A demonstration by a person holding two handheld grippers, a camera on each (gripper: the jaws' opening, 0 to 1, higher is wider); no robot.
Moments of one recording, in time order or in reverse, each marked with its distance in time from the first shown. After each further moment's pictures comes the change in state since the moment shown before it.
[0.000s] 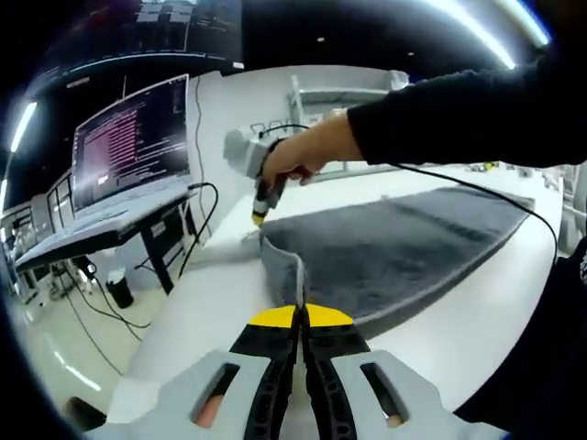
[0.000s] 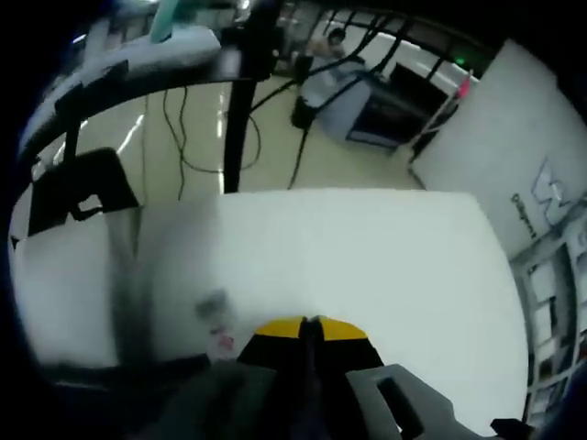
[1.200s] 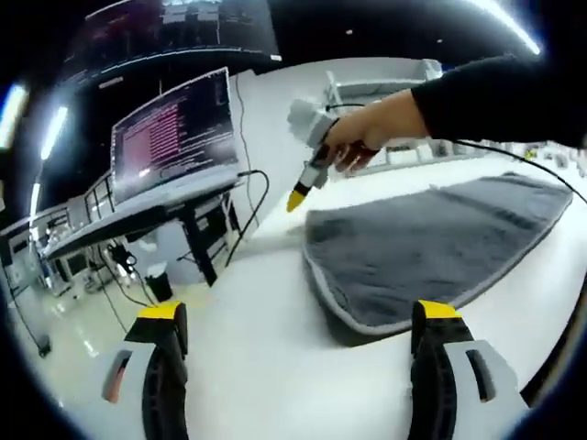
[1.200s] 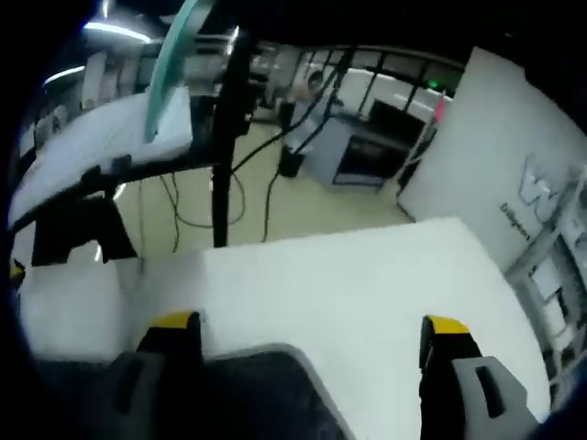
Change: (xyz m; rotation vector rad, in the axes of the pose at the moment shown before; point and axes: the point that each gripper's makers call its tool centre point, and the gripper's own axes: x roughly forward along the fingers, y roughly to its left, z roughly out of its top) left arm 0.007 0.027 -0.009 -0.039 0.004 0.161; right arm -0.049 -0.047 0.024 0.126 -0.274 -0.049
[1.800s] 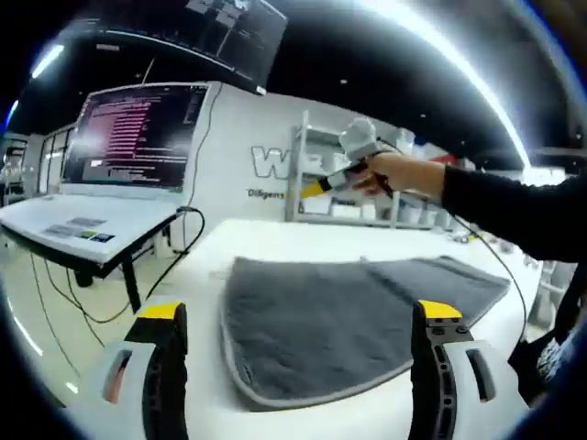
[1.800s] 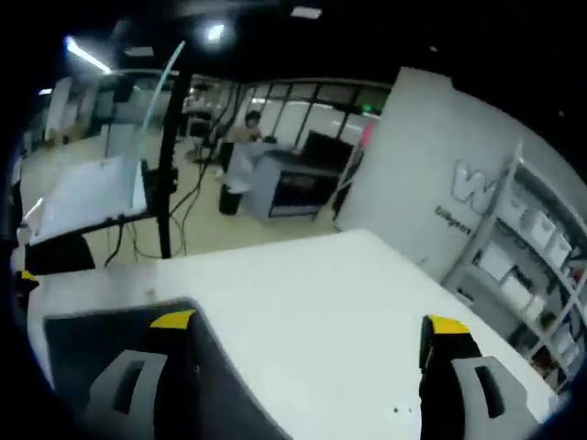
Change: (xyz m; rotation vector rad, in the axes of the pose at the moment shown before) left arm -0.002 -0.041 0.065 -0.129 -0.114 -0.260; right arm -0.195 -0.132 -0.040 0.113 -0.161 -0.225
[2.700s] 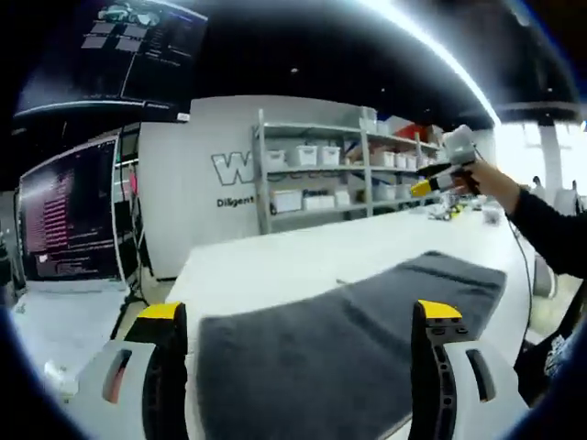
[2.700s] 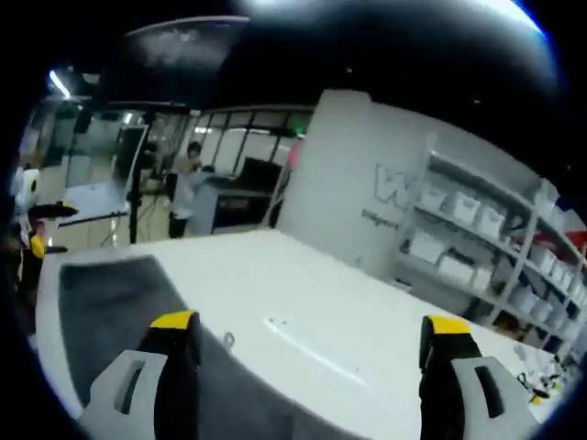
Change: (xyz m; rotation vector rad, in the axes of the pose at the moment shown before) left arm 0.051 -0.069 0.113 0.114 -0.048 -0.165; right arm -0.250 -0.148 -0.114 0.108 -0.101 -0.264
